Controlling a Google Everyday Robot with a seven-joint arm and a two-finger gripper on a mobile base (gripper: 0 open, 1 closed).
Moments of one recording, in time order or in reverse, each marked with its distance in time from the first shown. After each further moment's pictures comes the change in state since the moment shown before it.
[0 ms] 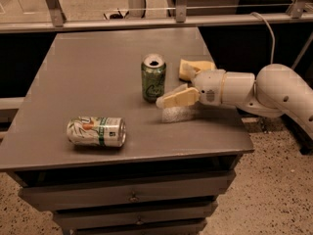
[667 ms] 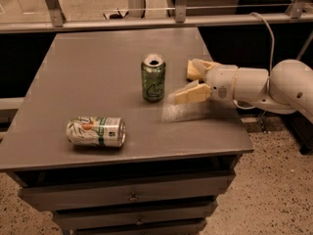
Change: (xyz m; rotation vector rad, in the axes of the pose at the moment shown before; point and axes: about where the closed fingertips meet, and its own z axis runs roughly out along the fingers) arm -0.008 -0.014 -0.024 0.010 -0.009 -0.040
